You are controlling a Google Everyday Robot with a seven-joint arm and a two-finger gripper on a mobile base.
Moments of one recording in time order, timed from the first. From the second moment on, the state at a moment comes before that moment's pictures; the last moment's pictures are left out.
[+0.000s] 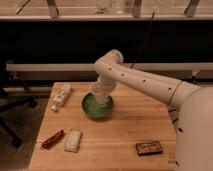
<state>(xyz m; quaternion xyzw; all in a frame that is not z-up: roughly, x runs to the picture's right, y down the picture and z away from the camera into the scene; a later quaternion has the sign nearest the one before) 0.008 0.033 0.809 -0.22 -0.15 -0.43 0.86</state>
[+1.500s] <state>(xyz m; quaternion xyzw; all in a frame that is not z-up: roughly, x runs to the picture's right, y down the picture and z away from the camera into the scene) -0.009 0.062 0.832 -0.20 -0.18 -0.44 0.86</state>
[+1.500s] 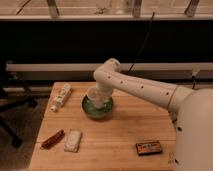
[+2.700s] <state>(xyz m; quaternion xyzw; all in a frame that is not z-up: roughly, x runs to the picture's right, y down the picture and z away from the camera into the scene) 0.005 0.057 0.826 -0.21 -0.17 -0.42 0.87</state>
